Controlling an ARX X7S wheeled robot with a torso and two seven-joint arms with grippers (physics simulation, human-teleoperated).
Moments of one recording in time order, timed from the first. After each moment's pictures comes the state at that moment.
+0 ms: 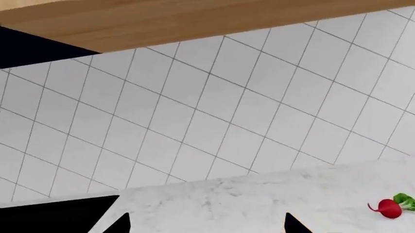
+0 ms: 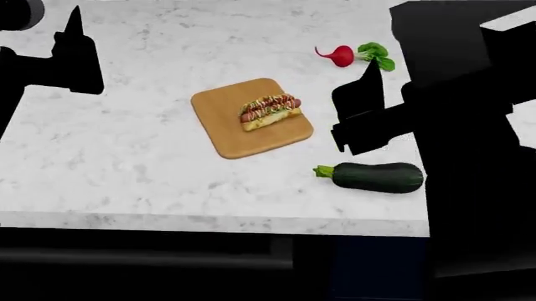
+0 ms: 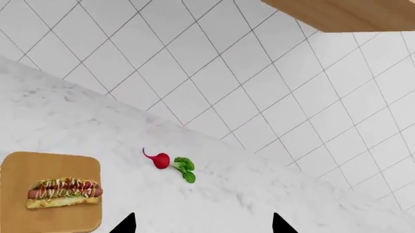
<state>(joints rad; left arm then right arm) -0.98 -0.22 0.15 0.29 -0.24 -1.03 -0.17 1.07 0.37 -0.26 -0.54 0.07 1.53 -0.11</state>
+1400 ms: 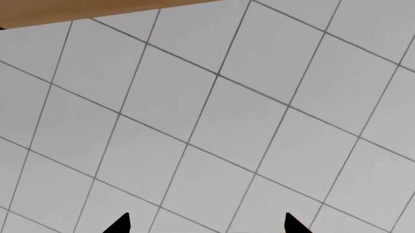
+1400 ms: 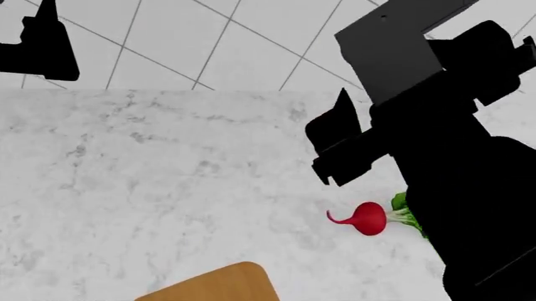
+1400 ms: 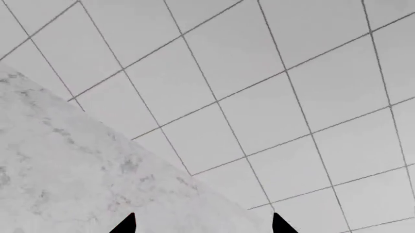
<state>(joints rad) -1.00 -0.27 0.11 0.30 -0.30 -1.04 -0.17 1.22 0.53 -0.40 -0.50 0.64 1.57 0.19</state>
